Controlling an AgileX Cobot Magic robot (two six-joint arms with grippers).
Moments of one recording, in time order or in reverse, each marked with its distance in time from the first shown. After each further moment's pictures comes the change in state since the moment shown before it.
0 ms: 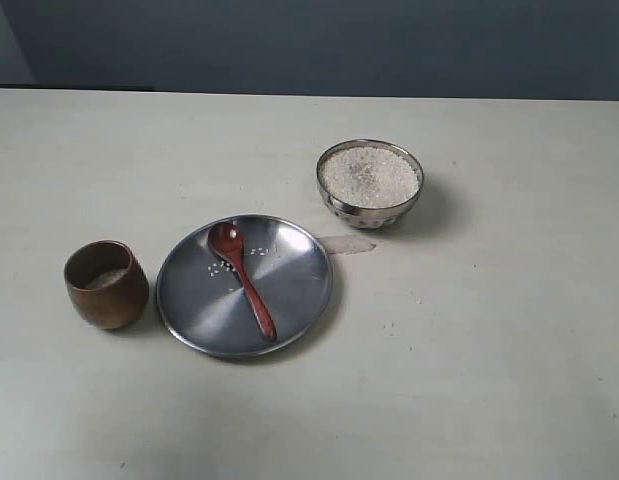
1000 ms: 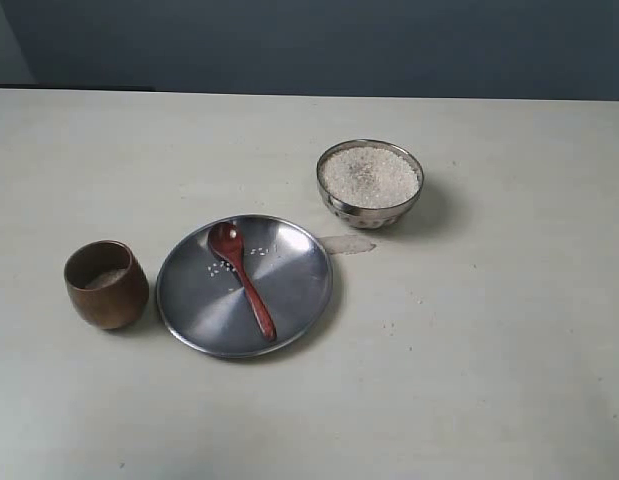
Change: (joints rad) left arm 0.000 -0.585 0.351 0.261 -0.400 0.000; right arm 0.000 0.000 0.000 0.000 0.000 -0.002
